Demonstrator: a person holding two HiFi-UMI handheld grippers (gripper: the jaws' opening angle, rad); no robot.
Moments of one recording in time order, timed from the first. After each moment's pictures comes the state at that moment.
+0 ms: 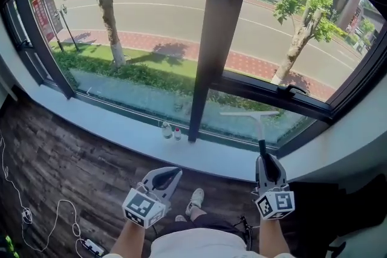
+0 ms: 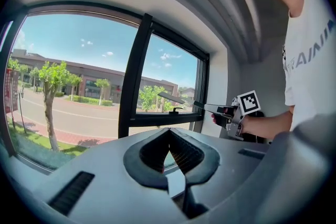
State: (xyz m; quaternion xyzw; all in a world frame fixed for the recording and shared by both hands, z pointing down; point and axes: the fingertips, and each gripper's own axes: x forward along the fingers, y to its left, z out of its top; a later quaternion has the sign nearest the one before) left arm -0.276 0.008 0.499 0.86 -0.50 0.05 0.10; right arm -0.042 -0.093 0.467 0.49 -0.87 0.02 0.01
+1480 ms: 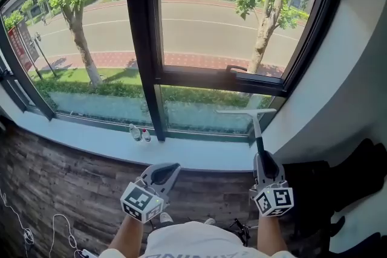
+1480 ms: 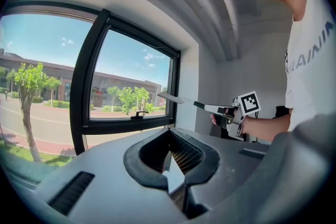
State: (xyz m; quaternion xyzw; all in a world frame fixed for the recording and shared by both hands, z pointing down) left arm -0.026 0.062 0.459 0.91 -0.41 0.05 0.07; right arm 0.222 0.011 0.430 0.57 -0.82 0.00 -0.02
